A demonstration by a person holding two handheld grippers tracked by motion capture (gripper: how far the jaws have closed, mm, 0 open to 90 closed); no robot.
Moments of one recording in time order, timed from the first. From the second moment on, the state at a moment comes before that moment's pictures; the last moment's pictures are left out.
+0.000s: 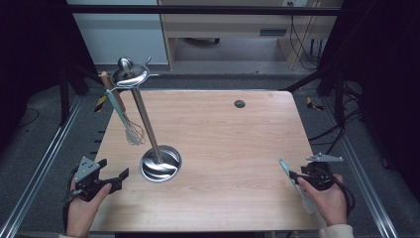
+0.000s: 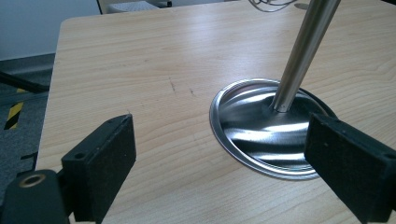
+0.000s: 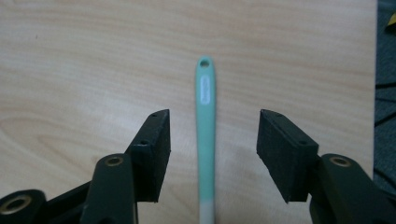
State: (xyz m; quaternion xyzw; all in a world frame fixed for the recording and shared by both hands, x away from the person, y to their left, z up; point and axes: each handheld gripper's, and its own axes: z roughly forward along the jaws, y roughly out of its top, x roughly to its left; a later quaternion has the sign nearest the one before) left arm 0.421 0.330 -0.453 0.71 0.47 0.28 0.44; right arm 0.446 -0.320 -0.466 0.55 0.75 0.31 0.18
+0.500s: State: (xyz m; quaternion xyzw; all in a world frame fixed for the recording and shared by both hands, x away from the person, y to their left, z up) left arm 0.421 0.331 -0.453 0.71 0.47 0.28 0.44; right arm 0.436 -0.325 -0.474 0.56 0.78 0.25 0.16
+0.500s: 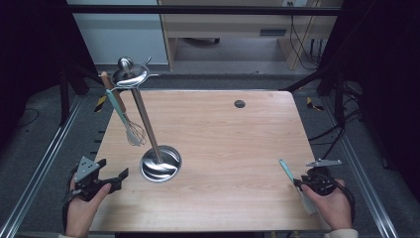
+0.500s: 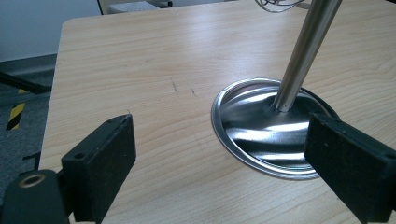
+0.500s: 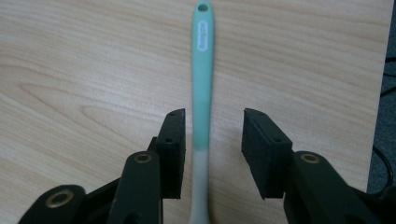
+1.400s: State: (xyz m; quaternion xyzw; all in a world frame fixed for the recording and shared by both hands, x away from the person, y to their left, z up) left arm 0.422 0.329 -0.453 0.71 0.47 0.28 0.44; right arm 0.435 -0.310 -0.475 0.56 0.79 0.22 0.14
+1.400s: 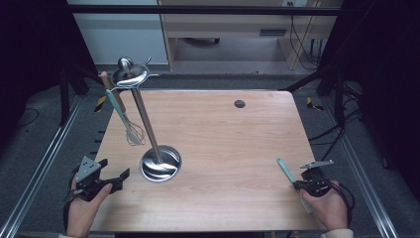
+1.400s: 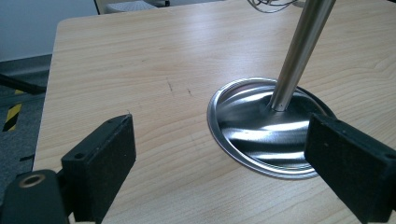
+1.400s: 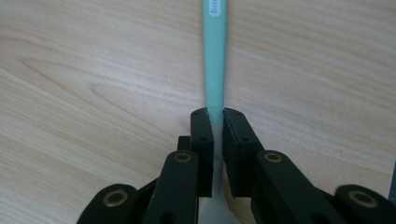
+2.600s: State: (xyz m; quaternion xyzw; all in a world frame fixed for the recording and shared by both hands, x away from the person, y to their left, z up) left arm 0.420 0.332 -0.452 0.71 0.47 0.28 0.45; right arm 0.423 -0.128 -0.345 0.36 0.80 0.41 0.22
